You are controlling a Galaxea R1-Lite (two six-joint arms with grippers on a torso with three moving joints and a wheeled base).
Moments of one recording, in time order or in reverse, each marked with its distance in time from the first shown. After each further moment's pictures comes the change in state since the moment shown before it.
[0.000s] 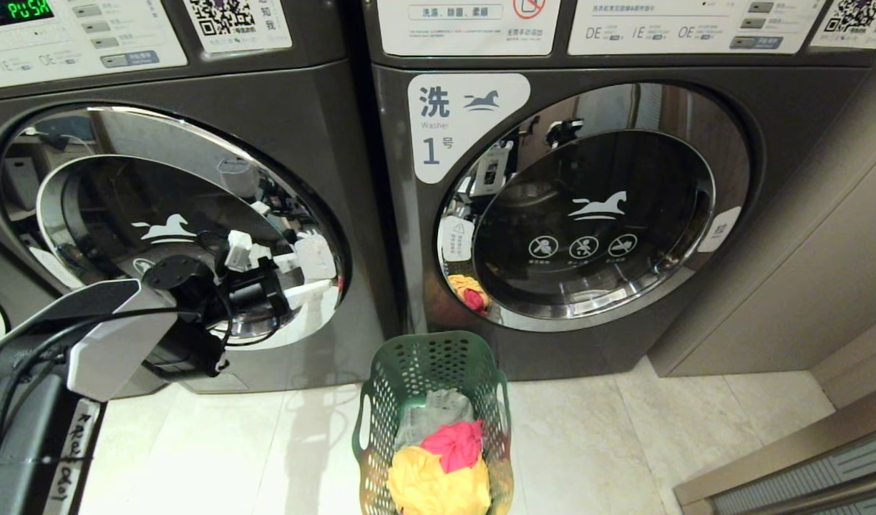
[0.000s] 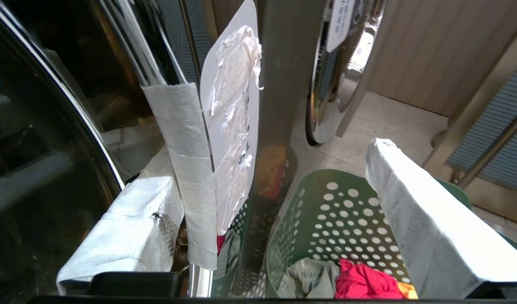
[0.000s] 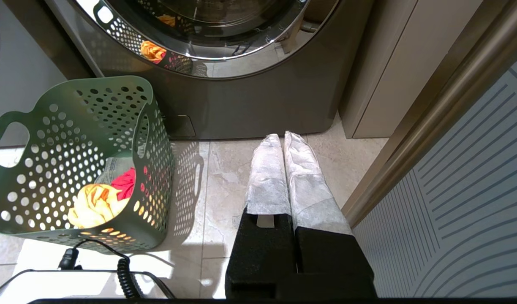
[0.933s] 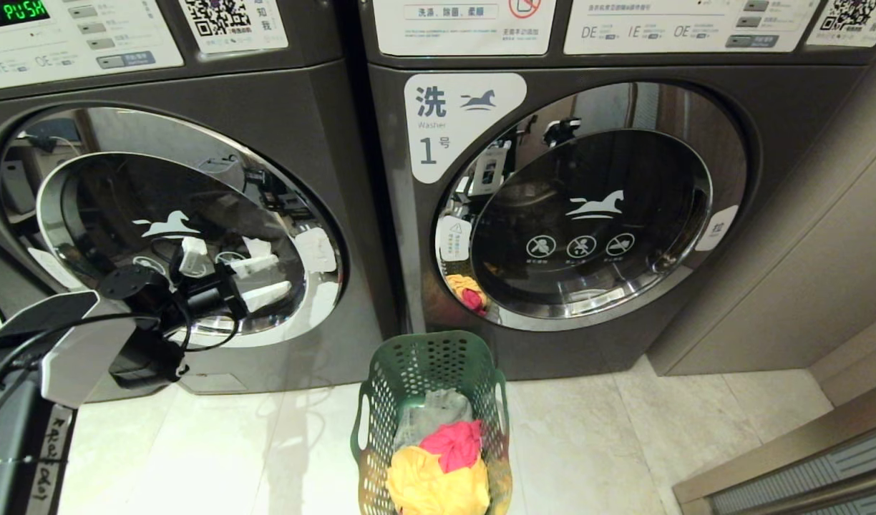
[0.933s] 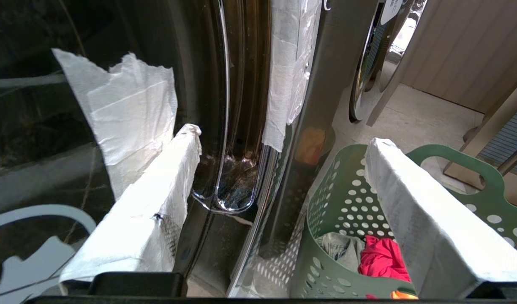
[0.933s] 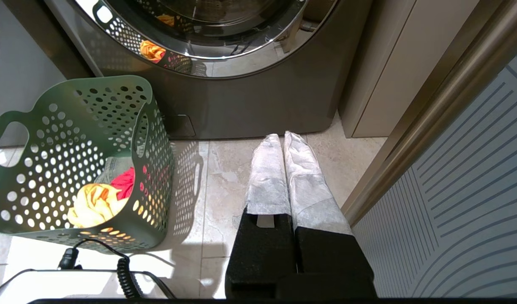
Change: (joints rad) left arm 0.201 0.048 -0.080 0.003 0.011 -0.043; right arm 0.000 0.000 0.000 0.000 0.000 0.000
